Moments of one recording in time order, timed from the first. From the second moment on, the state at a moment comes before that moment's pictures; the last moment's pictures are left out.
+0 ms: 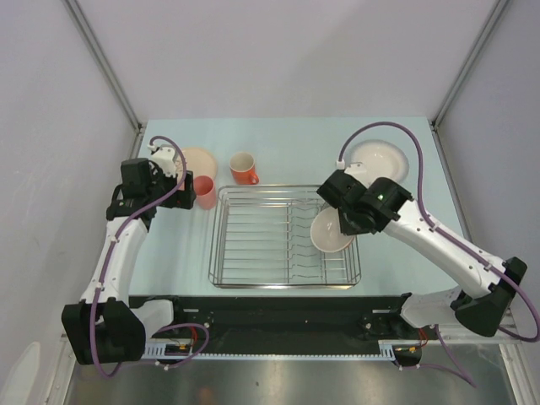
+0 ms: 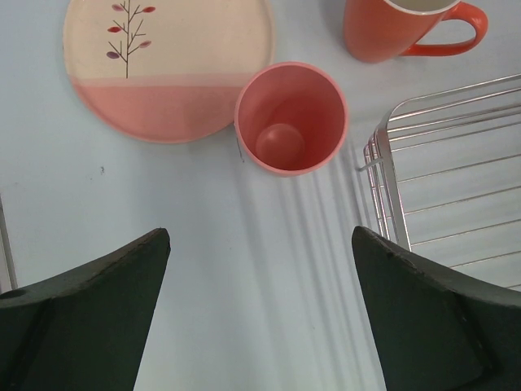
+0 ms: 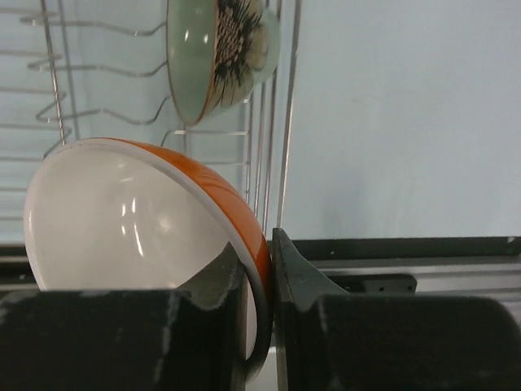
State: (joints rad) left arm 0.08 1.11 0.93 -0.48 0.25 0.17; right arm 0.86 1.32 1.43 -1.34 0.50 0.68
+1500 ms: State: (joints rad) left arm 0.08 1.09 0.93 -0.48 0.29 0.18; right arm 0.95 1.41 1.16 -1.35 0.50 0.76
